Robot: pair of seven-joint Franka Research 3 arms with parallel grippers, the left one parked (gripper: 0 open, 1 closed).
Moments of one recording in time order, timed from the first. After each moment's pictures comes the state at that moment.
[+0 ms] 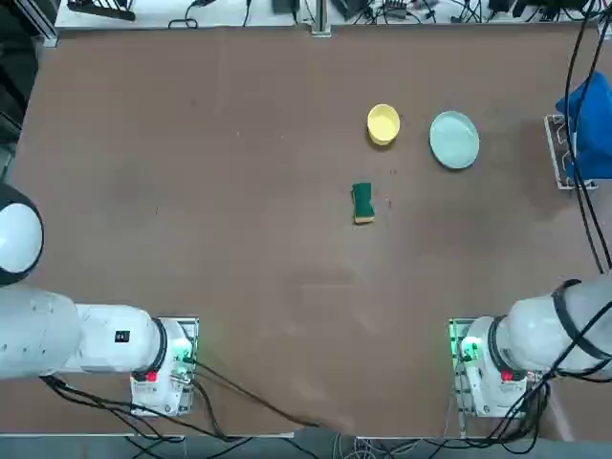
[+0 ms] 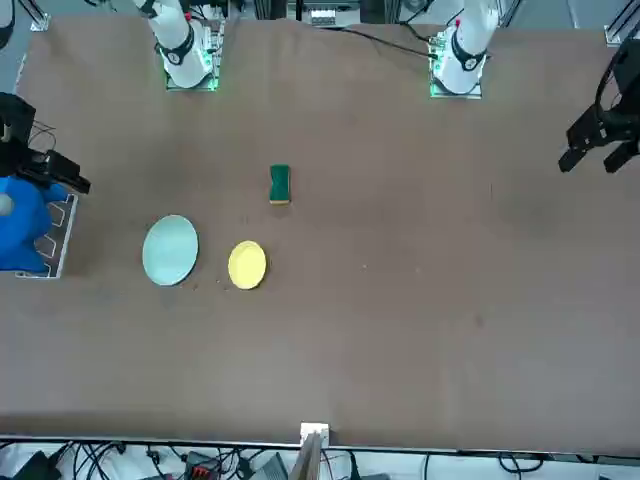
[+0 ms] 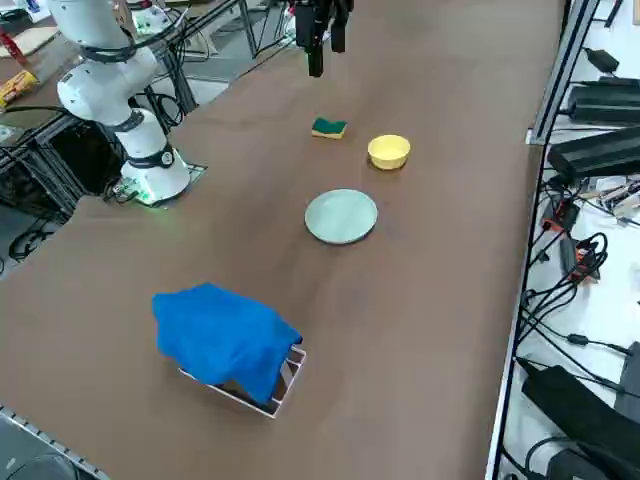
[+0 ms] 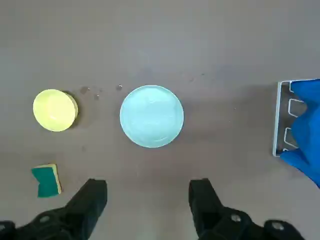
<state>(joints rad) -0.08 0.17 0.08 -1.39 0.00 1.48 0.08</state>
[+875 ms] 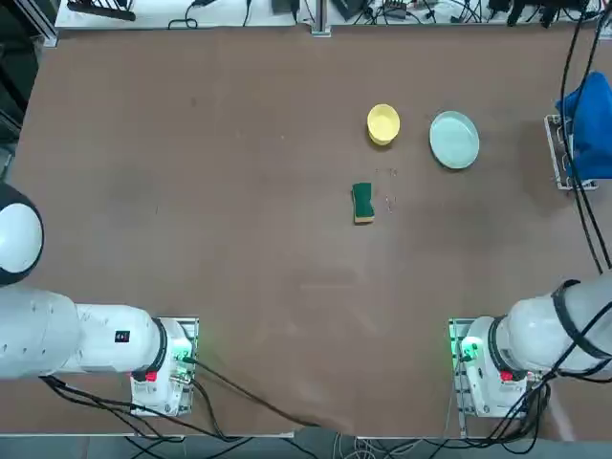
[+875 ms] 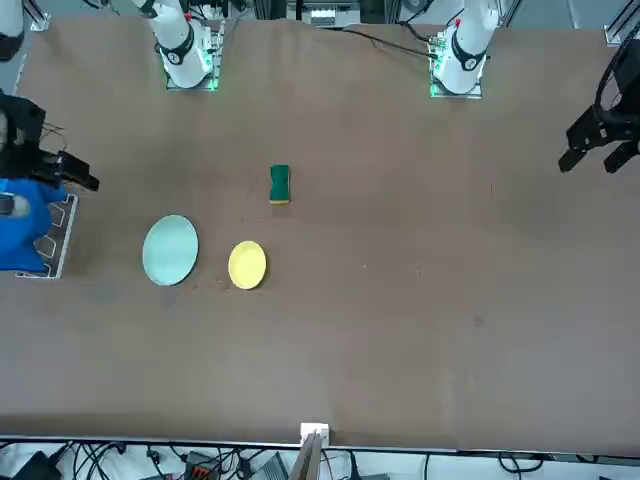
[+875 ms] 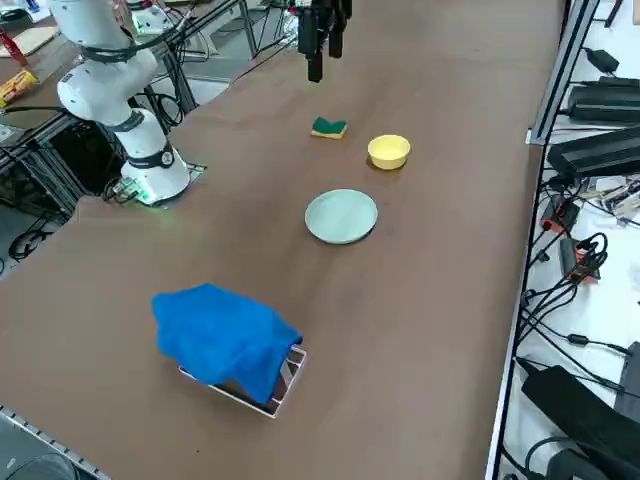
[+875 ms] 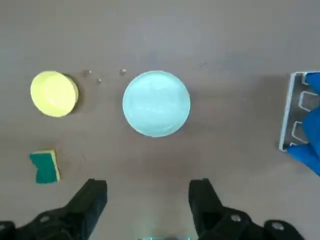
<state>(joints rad) -0.04 0.20 0.09 -1.43 0.01 1.44 0.07</state>
